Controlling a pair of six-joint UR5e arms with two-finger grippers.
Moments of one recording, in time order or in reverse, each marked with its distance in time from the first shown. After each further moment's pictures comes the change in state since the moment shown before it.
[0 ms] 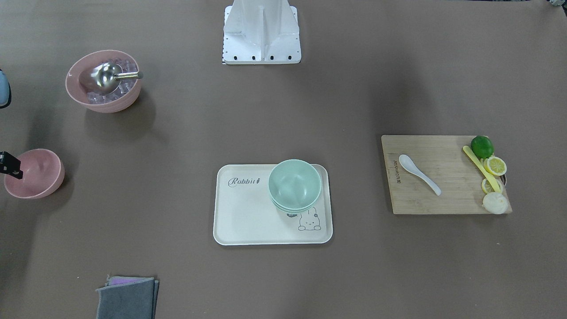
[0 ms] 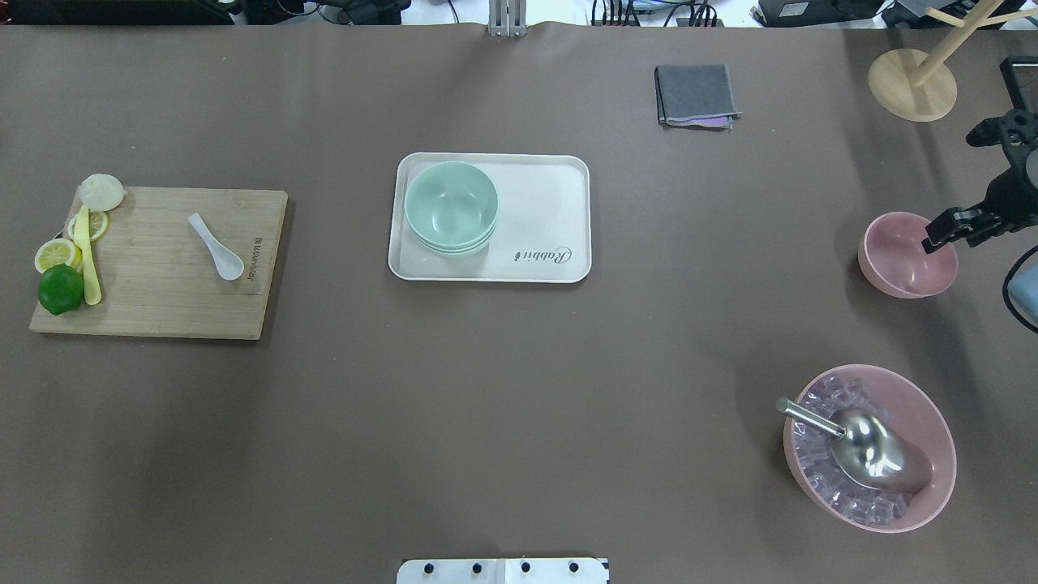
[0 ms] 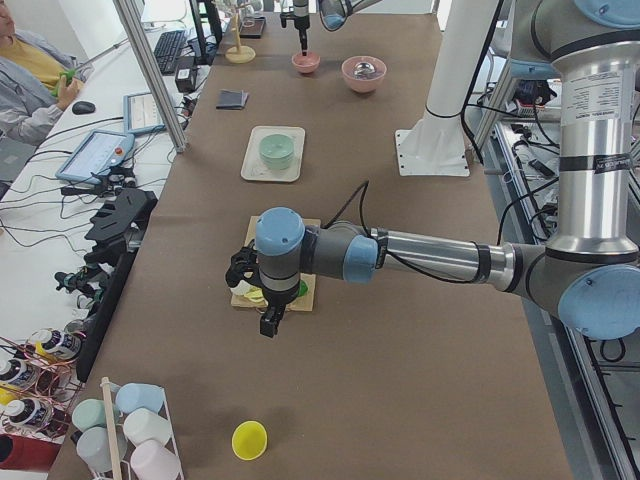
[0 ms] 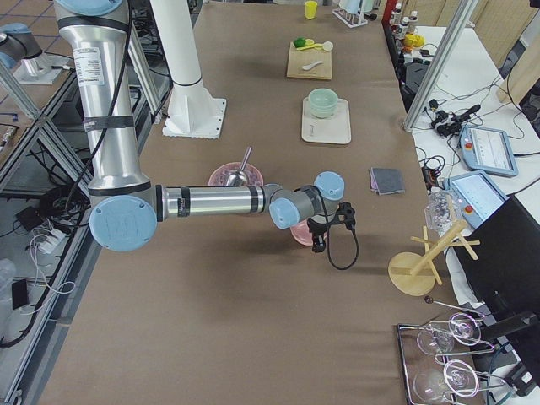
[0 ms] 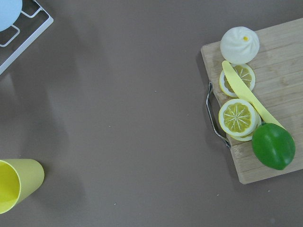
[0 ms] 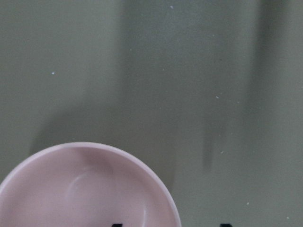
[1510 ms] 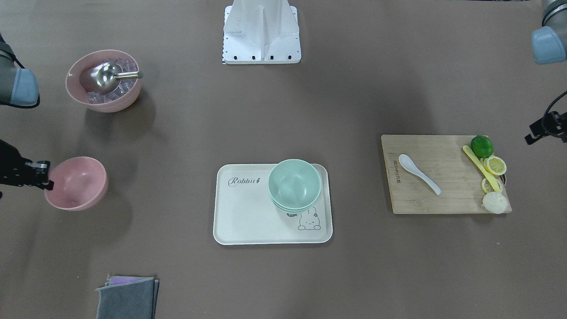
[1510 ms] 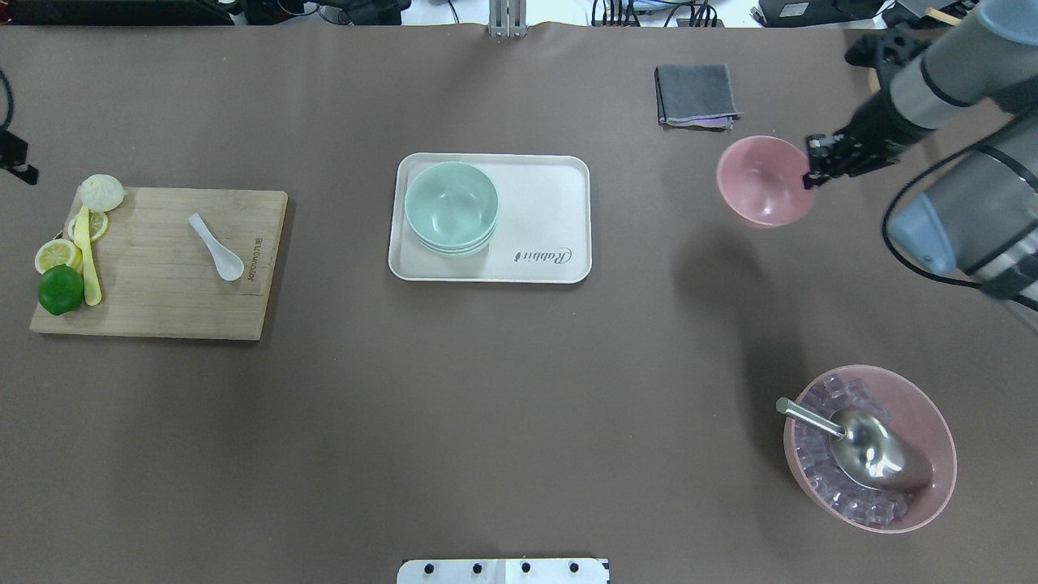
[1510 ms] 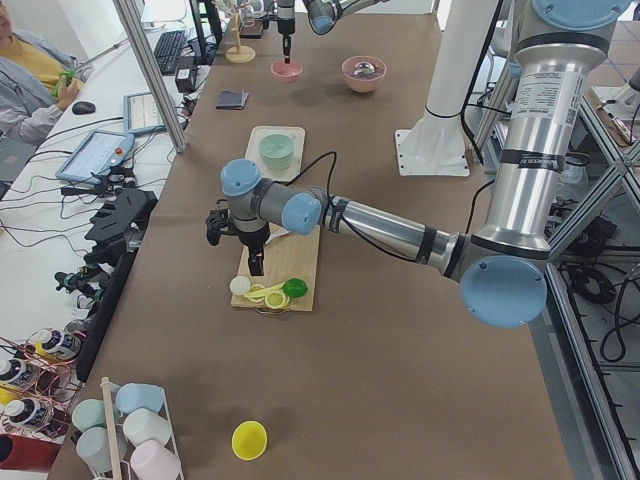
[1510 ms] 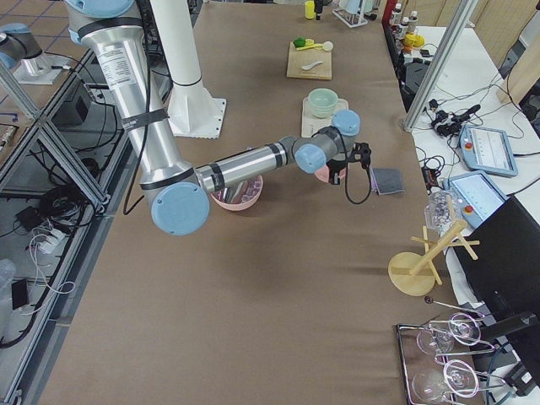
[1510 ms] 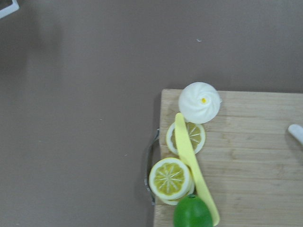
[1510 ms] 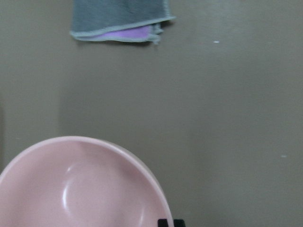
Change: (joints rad) left arm 0.286 -0.276 0.084 0.000 0.003 -0.772; right arm -0.116 0.297 0.096 -0.098 0.034 0.425
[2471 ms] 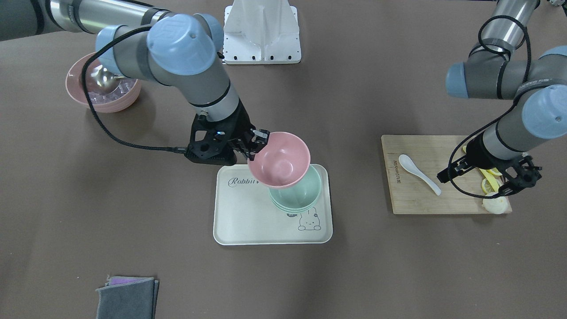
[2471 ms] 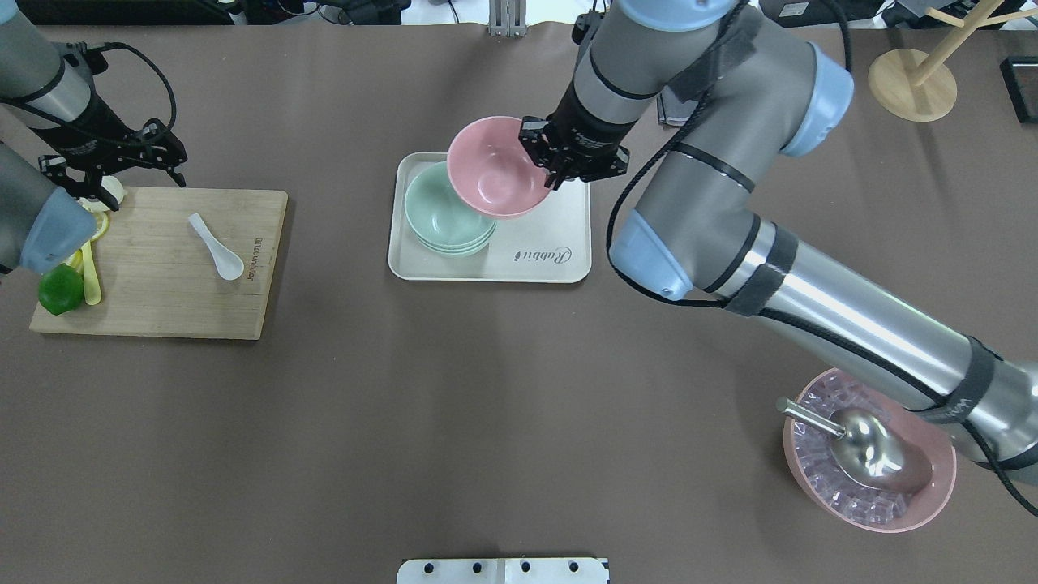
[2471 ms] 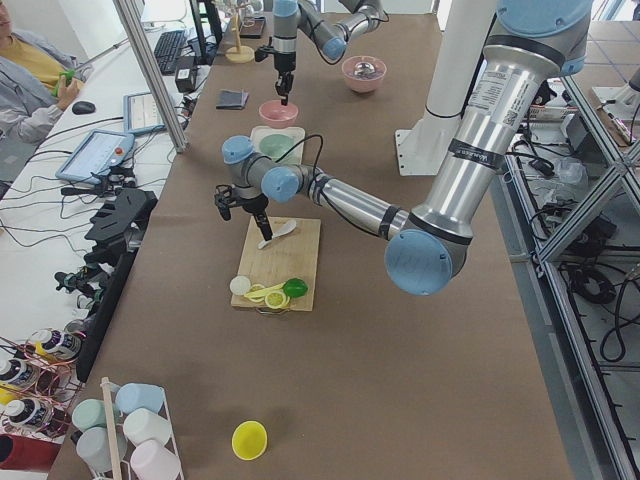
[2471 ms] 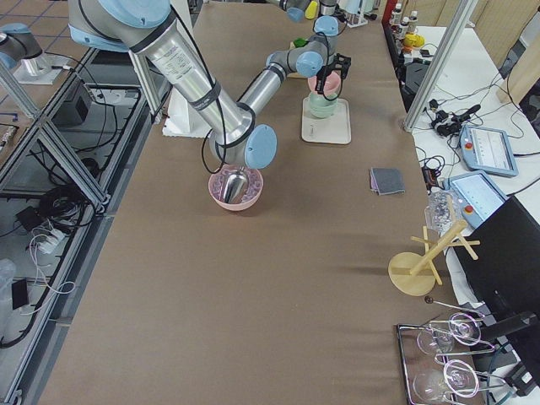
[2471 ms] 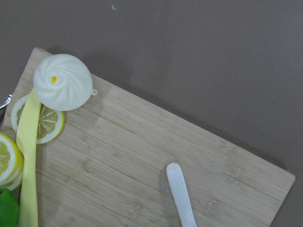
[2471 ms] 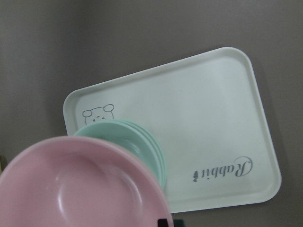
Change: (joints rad) left arm 0.223 -0.184 0.142 -0.007 0.072 -0.512; right arm -0.320 0.513 -0.085 -0.168 -0.211 0.593
